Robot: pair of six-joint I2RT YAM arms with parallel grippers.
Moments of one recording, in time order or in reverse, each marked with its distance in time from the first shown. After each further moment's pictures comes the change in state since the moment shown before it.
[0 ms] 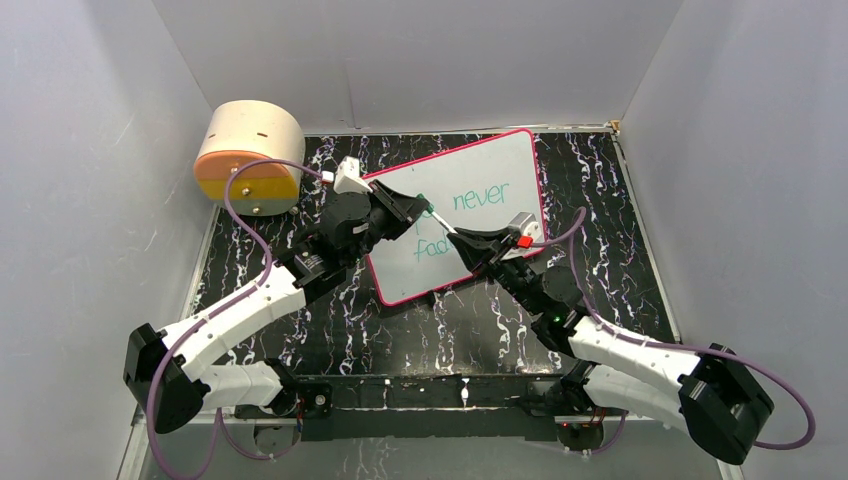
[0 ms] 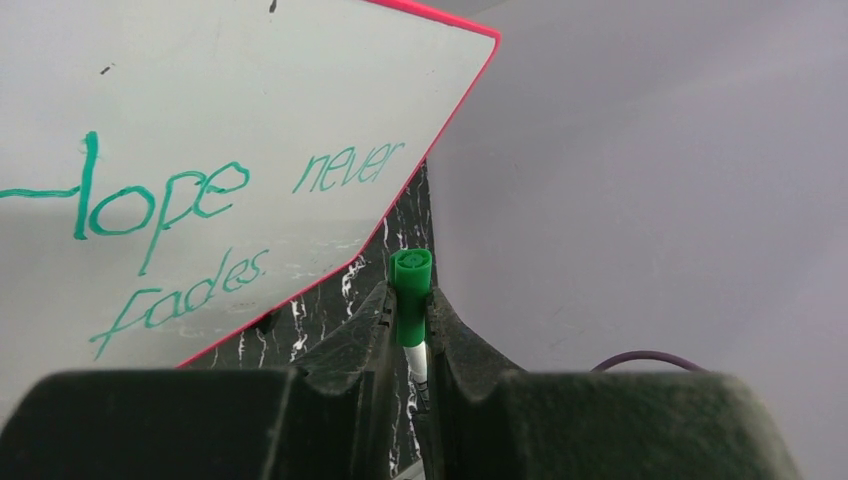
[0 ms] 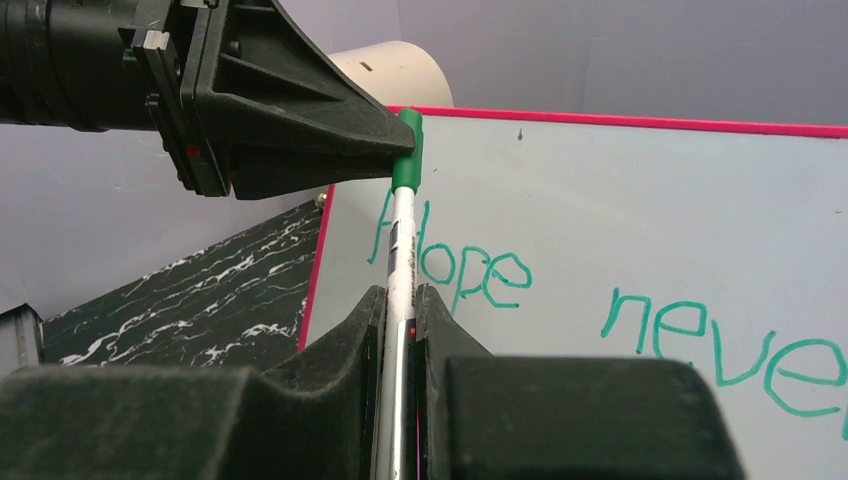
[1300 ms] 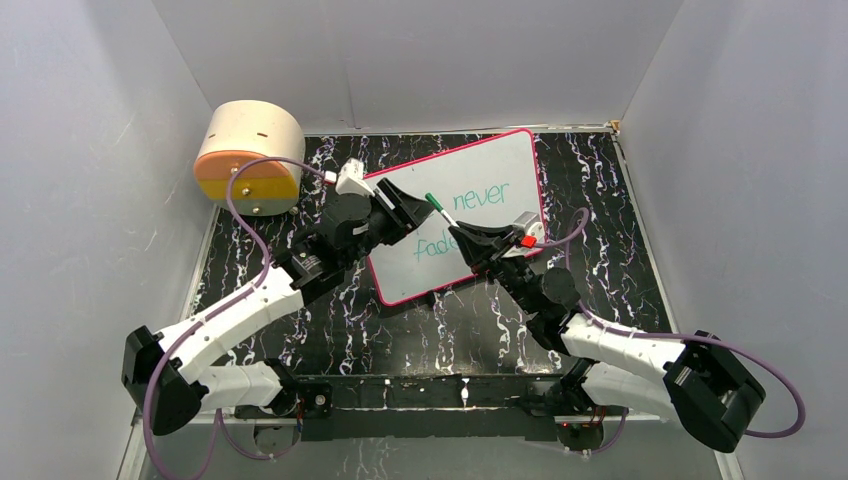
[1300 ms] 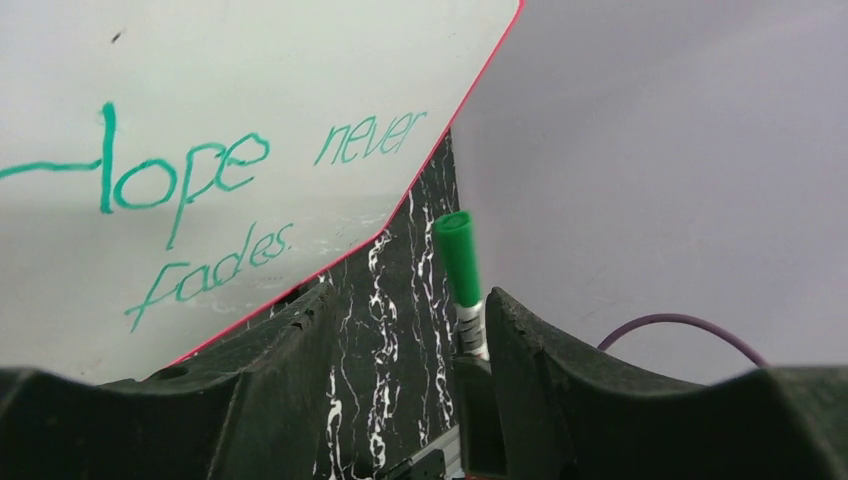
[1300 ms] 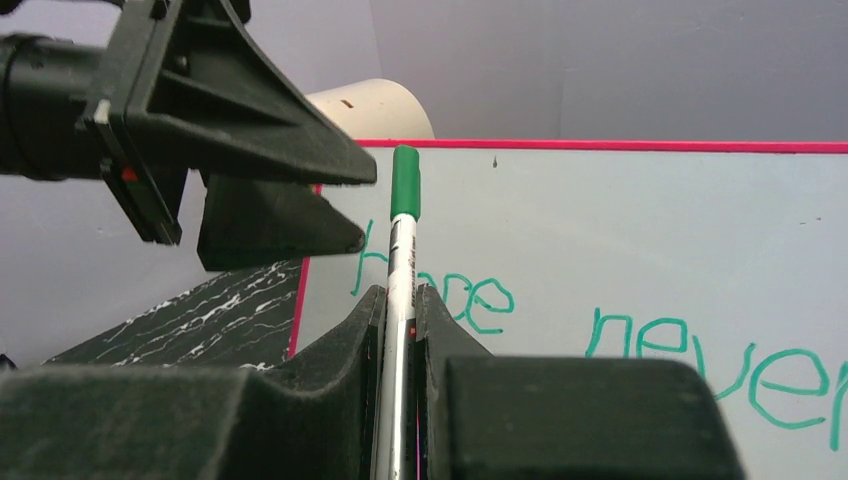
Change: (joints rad) left arm -0.002 -0.013 -0.008 -0.058 0.029 0.032; right arm 0.000 0.087 -0.016 0.189 0.060 0.010
